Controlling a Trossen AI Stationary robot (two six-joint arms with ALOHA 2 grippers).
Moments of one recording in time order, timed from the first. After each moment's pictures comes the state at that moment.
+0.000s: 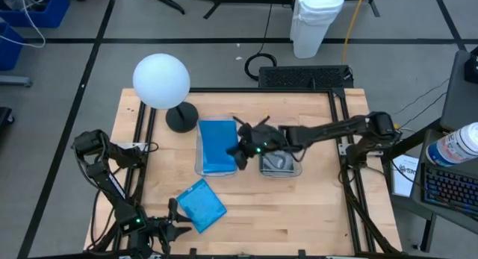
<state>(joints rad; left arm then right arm) -1.15 1.68 0.81 -0.08 -0.92 -0.46 0.05 1.68 1.22 0.02 0.04 0.70</state>
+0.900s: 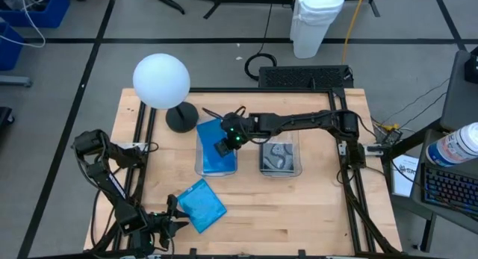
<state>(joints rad) -1.14 1.68 0.81 -0.27 -0.84 -0.52 -0.10 2.03 1.62 -0.40 -0.21 0.85</state>
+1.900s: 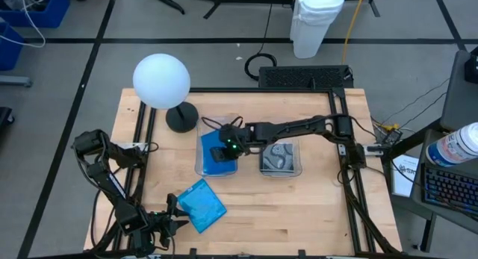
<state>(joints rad) -1.14 1.68 0.81 -0.30 -0.84 -0.56 -0.05 2.08 1.62 -0.38 -0.24 1.17</state>
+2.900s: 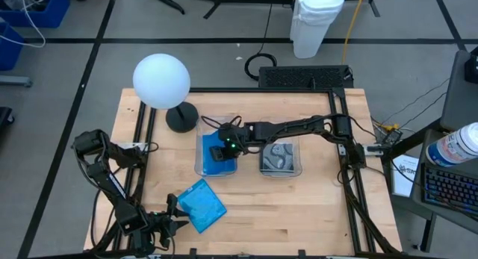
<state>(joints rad) -1.14 1.68 0.81 -0.29 -0.84 -0.56 -0.05 2.10 1.62 -0.32 -0.26 1.16</state>
